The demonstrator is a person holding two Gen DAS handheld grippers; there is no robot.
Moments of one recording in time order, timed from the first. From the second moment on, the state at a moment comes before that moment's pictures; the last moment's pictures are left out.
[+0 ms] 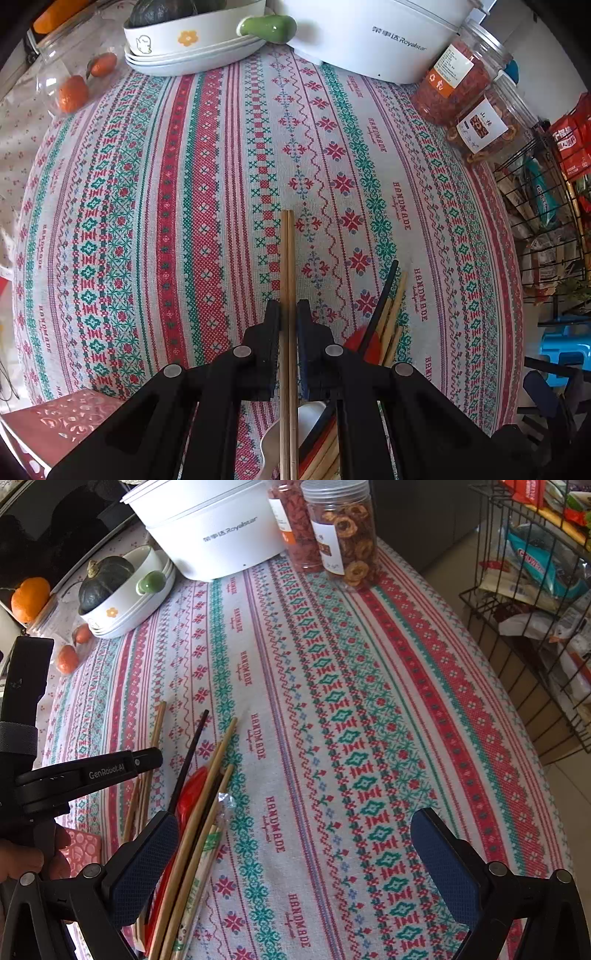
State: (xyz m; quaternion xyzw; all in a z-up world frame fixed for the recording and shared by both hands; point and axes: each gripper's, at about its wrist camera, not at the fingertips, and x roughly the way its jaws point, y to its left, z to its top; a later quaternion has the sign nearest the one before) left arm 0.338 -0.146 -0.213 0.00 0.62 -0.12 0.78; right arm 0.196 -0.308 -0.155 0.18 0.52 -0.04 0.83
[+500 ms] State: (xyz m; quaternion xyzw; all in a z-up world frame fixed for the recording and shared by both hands) left arm 0.234 -0.090 -0.109 -0.02 0.51 -0.20 0.84; right arm 0.207 -0.277 -0.188 0.18 0.57 0.01 0.80
